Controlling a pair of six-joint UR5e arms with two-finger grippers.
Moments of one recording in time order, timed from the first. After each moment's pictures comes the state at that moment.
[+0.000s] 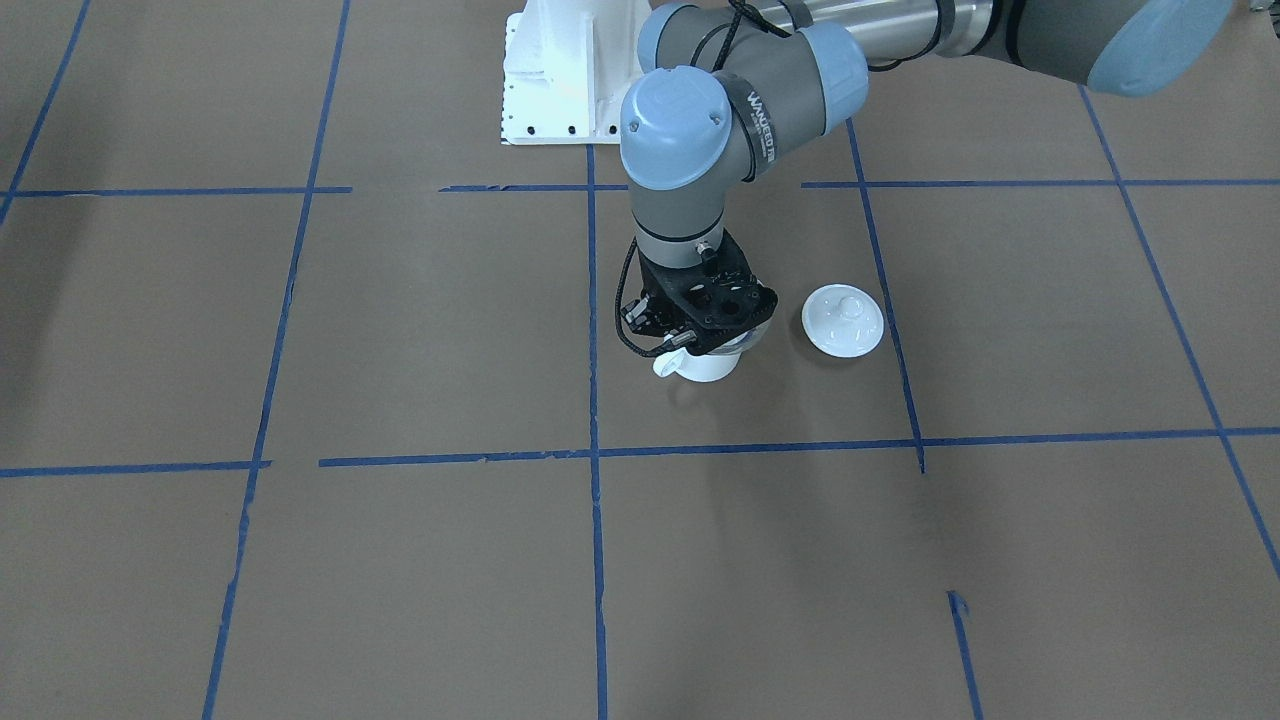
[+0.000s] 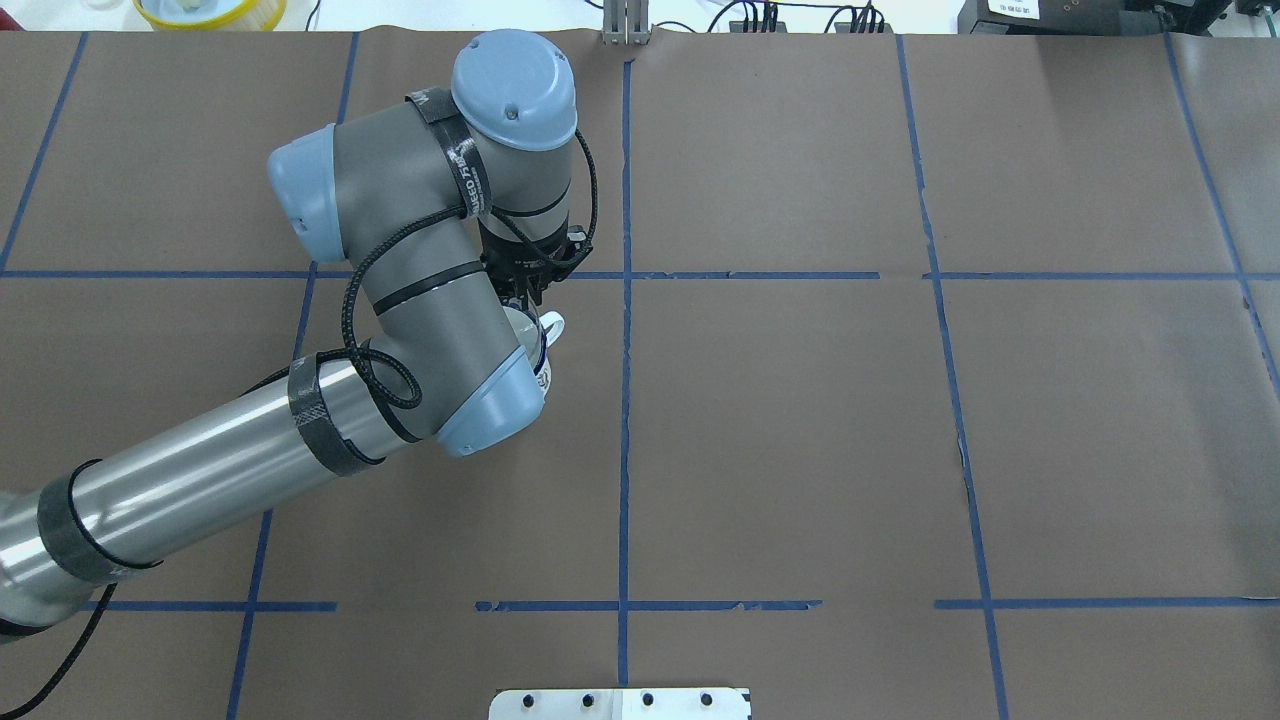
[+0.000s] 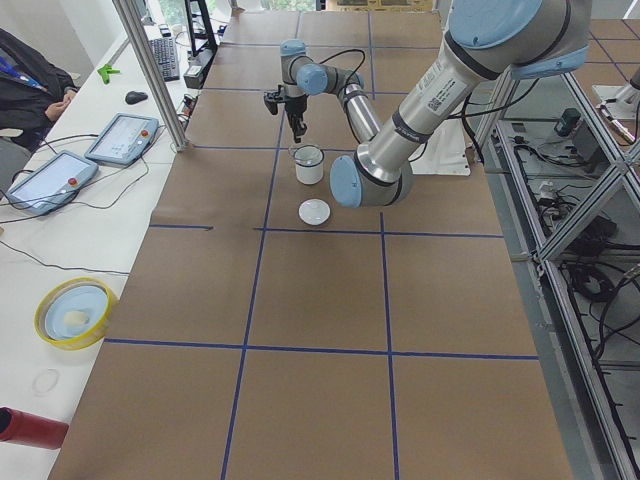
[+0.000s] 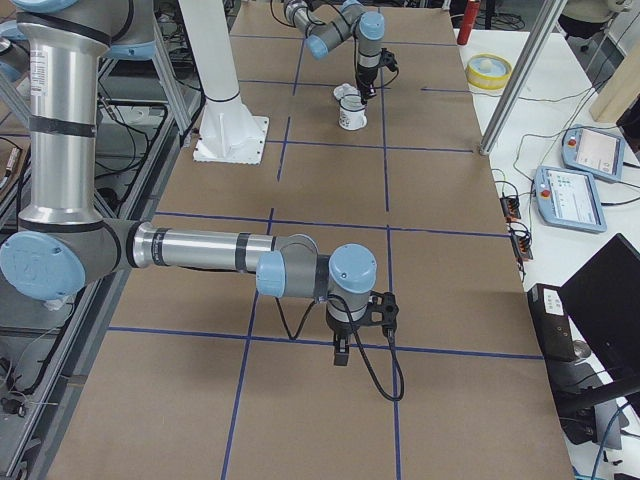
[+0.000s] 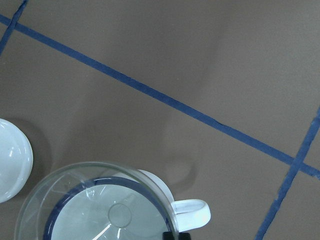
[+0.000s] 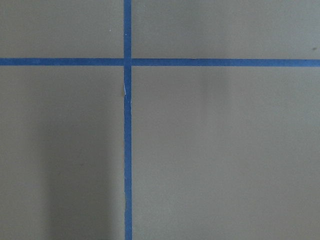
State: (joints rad) left arm -0.65 -2.47 -1.53 -1.30 -1.94 -1.51; right arm 1.57 -1.68 1.65 -1.57 2.29 0.01
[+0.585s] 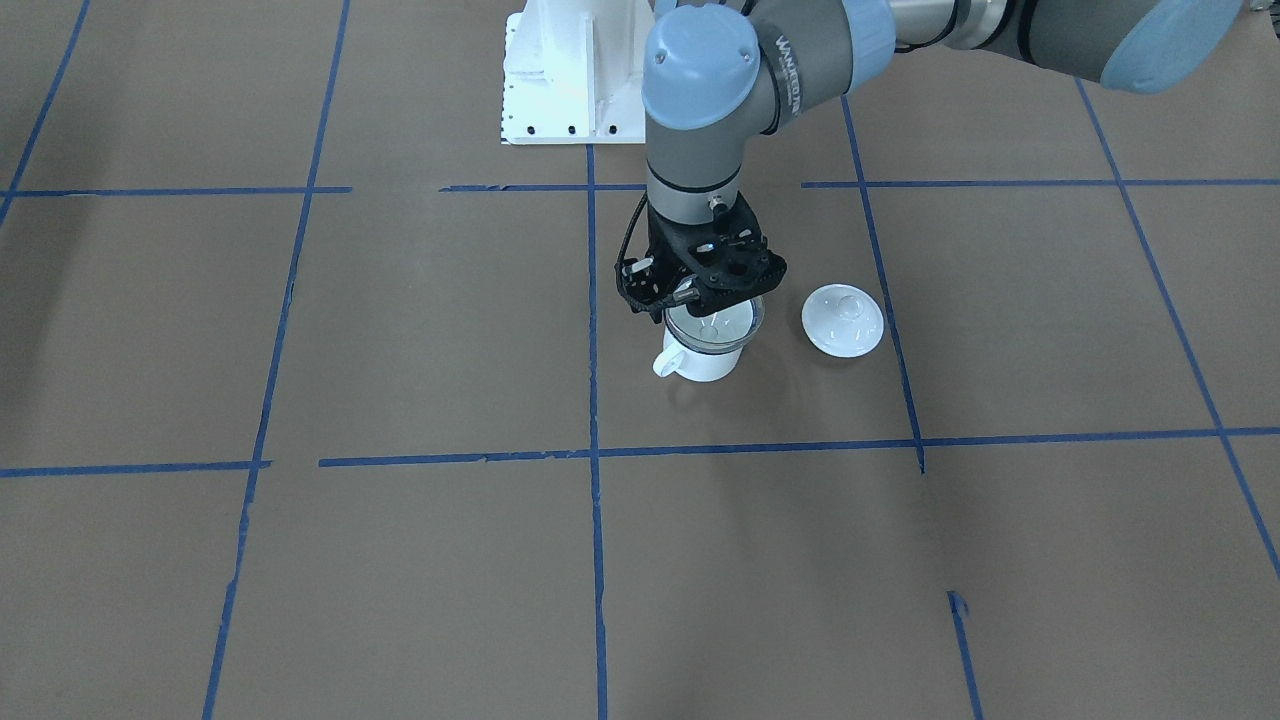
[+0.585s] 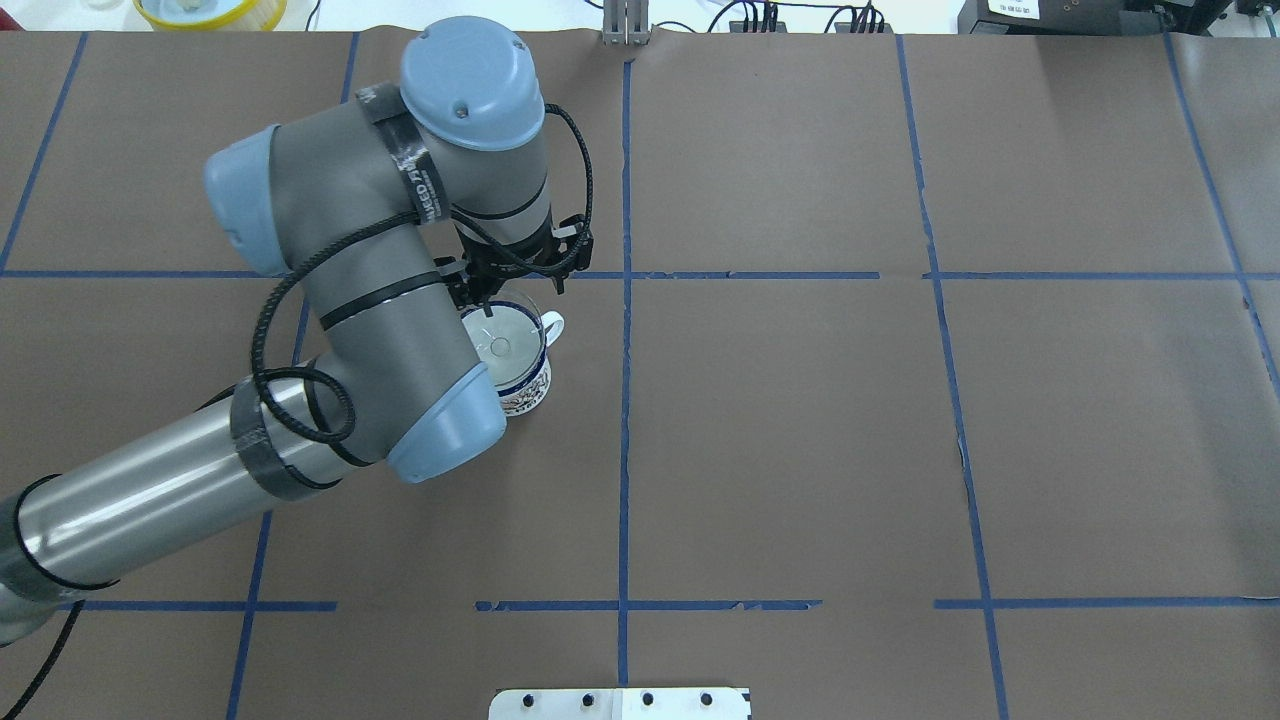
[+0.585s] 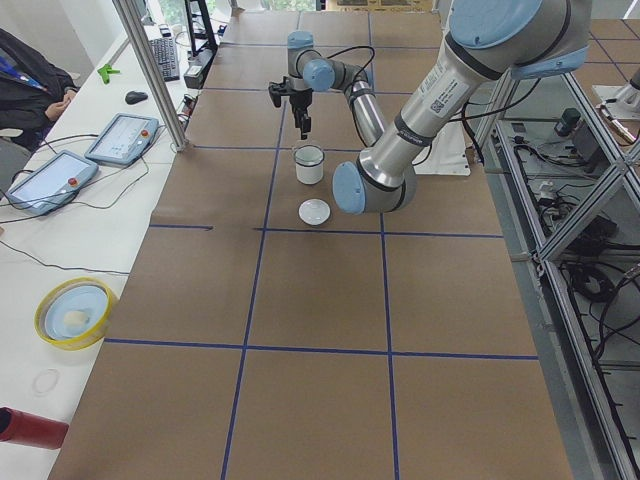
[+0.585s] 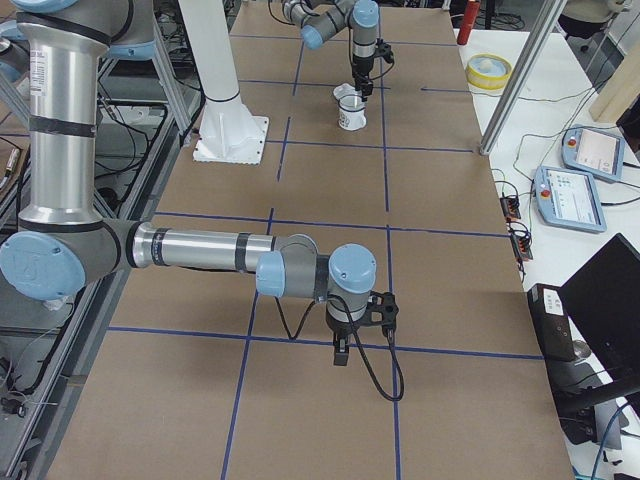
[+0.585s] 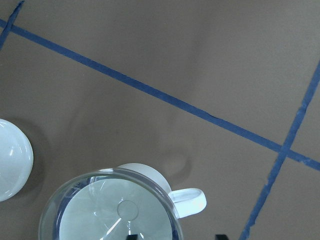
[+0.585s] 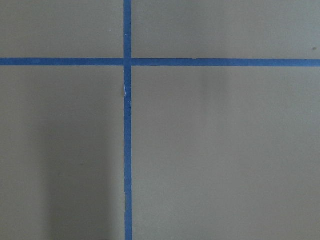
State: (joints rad) left arm -0.67 -2.40 -1.71 -1.29 -1.95 -1.39; right arm 1.57 -1.68 1.65 -1.57 2.29 0.01
